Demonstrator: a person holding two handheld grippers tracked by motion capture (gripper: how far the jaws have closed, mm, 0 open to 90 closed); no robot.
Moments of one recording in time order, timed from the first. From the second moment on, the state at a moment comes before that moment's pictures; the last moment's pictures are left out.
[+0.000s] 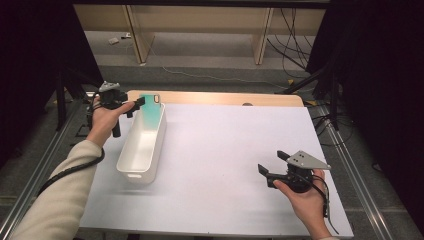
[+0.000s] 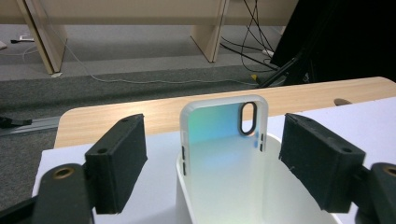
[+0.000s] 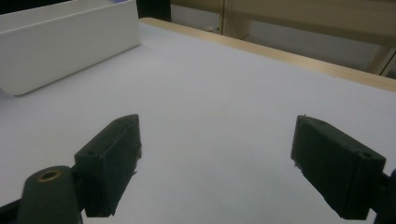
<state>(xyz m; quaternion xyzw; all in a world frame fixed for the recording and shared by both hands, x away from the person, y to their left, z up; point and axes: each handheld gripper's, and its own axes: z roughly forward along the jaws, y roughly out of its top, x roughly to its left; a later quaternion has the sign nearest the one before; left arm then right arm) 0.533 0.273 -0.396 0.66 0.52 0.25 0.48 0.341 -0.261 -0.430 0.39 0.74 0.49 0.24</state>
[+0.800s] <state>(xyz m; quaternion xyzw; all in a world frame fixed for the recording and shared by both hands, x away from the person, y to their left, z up) 0.485 0.271 -0.392 0.66 0.49 0.25 0.50 0.340 -0.261 -0.429 0.39 0.74 0.49 0.25</state>
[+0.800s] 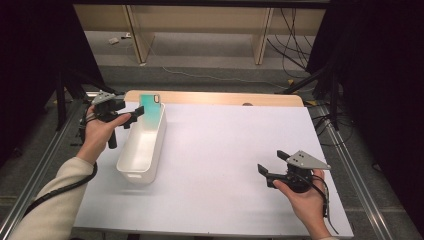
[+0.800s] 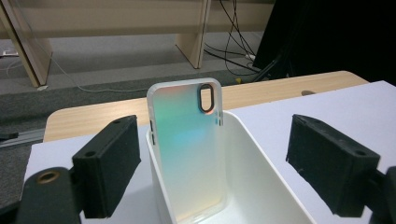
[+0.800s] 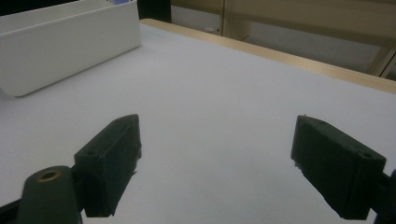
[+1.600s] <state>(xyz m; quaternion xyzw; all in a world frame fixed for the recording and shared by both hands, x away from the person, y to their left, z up) 0.449 0.267 -0.392 0.67 0.46 0.25 0.53 0.338 -0.261 -0.427 0.39 0.75 0.48 0.24</state>
